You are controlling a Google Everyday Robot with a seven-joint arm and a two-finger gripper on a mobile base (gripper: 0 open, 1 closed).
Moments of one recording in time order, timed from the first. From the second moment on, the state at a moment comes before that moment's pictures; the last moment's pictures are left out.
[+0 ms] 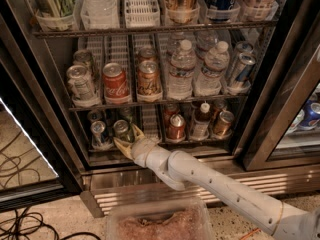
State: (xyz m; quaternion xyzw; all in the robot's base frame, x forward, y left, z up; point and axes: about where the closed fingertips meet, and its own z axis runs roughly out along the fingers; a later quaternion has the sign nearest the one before) arm 0.627 0.135 0.596 -0.35 0.65 0.29 0.61
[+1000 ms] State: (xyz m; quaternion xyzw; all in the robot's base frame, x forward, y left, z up) arm 0.629 0.130 0.609 -0.36 0.64 0.29 0.61
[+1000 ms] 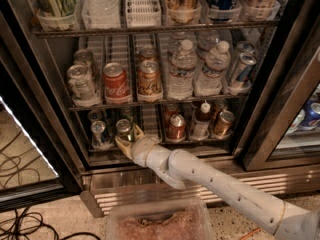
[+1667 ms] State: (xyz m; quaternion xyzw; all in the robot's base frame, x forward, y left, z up) arm 0.625 0.128 0.623 -0.37 0.63 0.29 0.62
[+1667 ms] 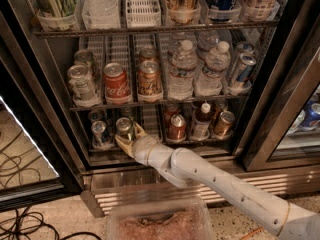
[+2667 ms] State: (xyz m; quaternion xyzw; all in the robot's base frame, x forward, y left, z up) arm 0.563 0.090 0.661 -0.48 0.62 0.25 0.57
